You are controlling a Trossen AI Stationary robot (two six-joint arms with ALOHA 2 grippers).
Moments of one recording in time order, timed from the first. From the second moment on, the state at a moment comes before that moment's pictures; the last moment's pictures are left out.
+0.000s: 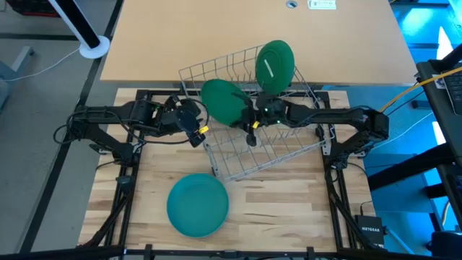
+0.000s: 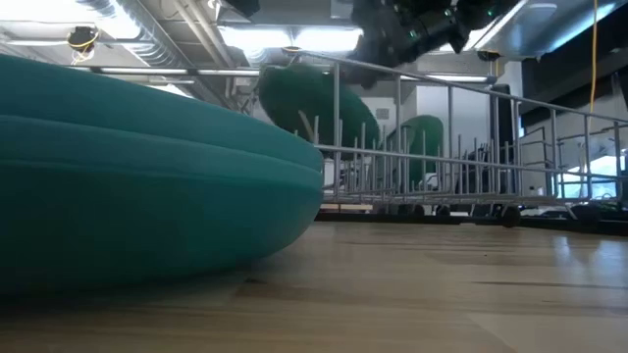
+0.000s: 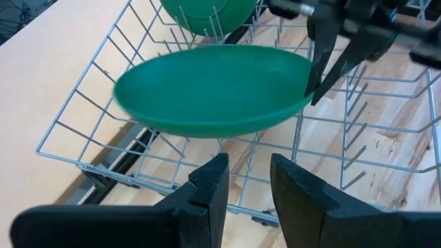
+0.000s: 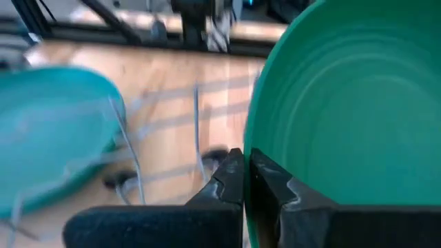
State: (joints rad) left arm -0.07 1.43 1.64 -1.14 -0.66 -0.44; right arm -0.27 1.52 1.07 0.01 -0.29 -0.23
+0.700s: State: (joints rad) left arm -0.07 1.43 1.64 -1.15 -0.66 -0.57; right arm -0.47 1.52 1.71 -0.40 -0.36 0.07
